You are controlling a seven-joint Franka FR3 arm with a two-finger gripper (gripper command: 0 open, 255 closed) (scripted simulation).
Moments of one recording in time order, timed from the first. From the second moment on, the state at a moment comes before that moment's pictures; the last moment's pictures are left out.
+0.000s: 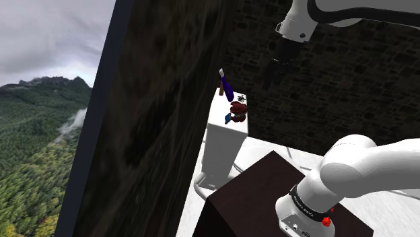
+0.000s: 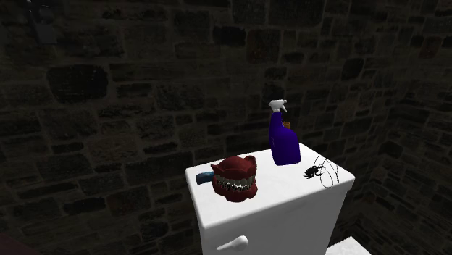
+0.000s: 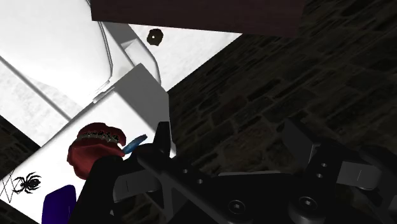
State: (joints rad) arm 0.02 -0.76 -0.01 -2.40 0.00 1.62 -0.08
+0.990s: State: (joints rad) arm -0.06 -0.32 -0.05 -2.31 -0.12 1.95 -0.06
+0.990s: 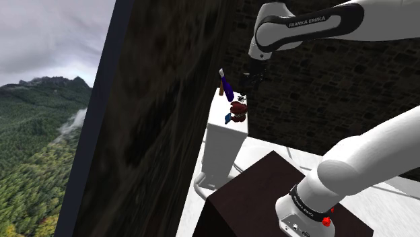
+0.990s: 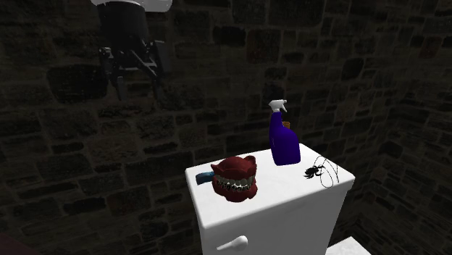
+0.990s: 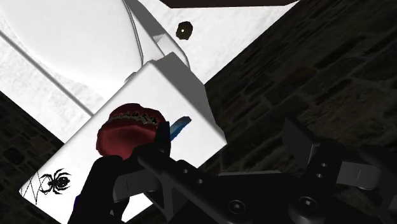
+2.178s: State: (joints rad) arm -0.15 0.33 -0.13 -1.87 -0.24 2.12 -0.01
